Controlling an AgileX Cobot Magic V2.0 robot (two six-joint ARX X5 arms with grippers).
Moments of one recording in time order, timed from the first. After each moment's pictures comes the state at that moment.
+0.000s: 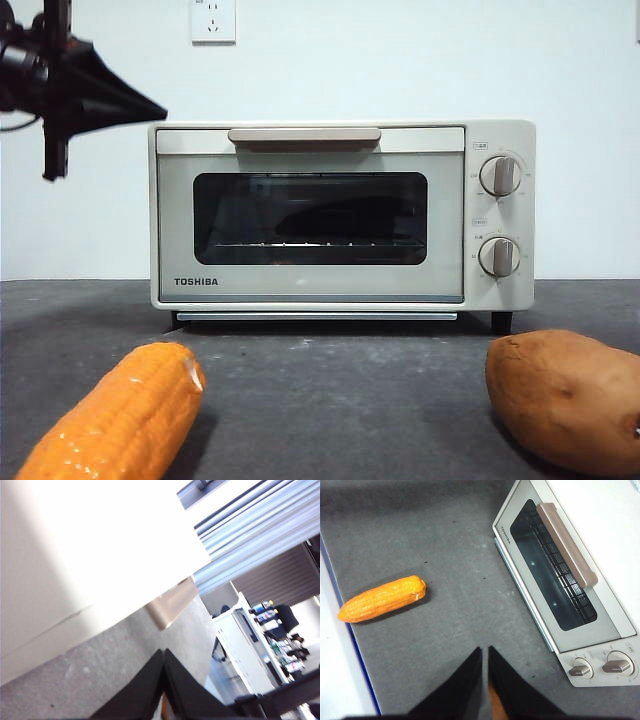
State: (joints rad) left arm 0.02 1.56 1.09 -0.17 1.24 -0.25; right arm 1.17 1.01 1.32 -1.06 0.28 -0.14
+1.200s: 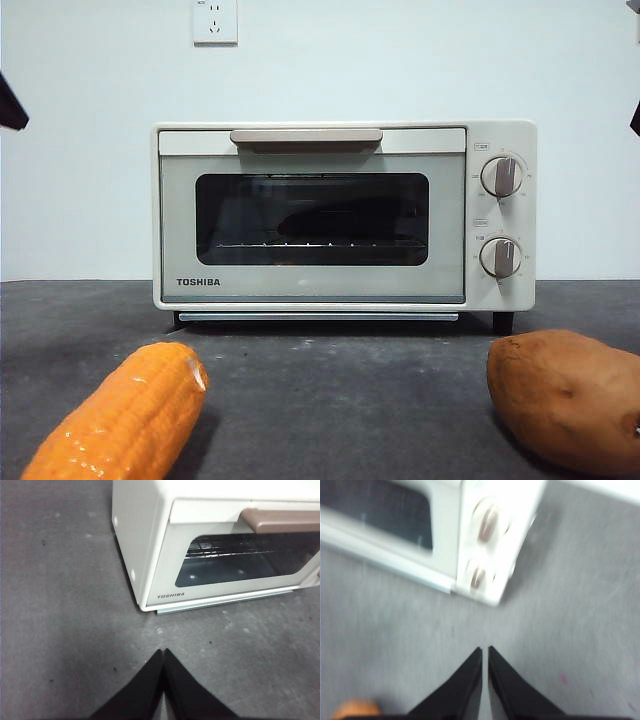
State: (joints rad) left arm -0.25 0.71 0.60 -0.35 0.15 -0.13; right arm 0.56 0.63 0.57 -0.44 0.26 0.06
